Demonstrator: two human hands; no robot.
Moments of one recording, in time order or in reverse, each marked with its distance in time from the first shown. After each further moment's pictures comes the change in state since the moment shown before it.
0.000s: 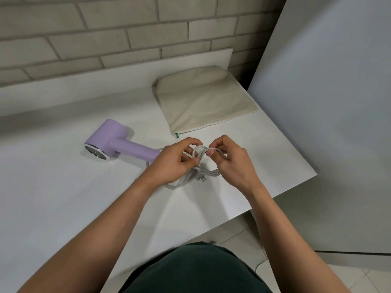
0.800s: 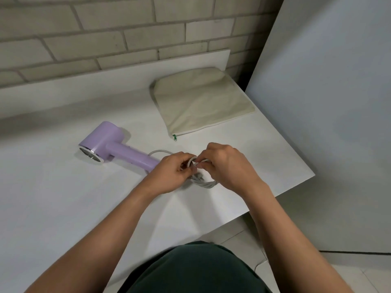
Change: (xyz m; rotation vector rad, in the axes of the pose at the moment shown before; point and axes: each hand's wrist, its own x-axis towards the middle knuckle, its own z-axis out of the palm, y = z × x) left_hand -0.005 -0.015 0.009 0.114 -0.072 0.005; right_hand 0.008 -0.004 0.002 -0.646 -0.141 -0.401
